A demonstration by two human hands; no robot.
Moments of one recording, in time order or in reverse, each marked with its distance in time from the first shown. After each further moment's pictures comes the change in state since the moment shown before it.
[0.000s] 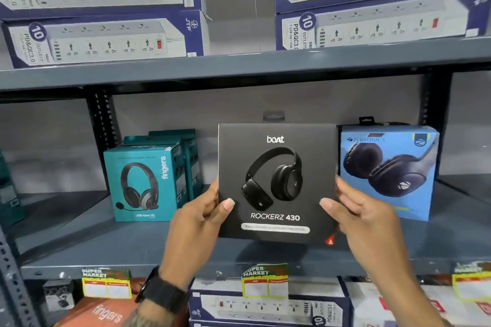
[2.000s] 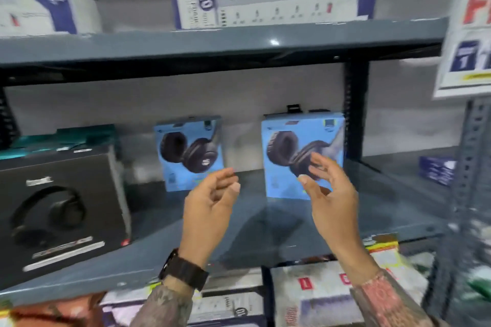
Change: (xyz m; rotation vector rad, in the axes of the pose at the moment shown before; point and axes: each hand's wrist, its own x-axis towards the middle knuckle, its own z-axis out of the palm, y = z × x) left_hand 0.029 0.038 0.180 -0.257 0.000 0.050; right_hand 0.067 0.080 -0.088 0.003 0.253 -0.247
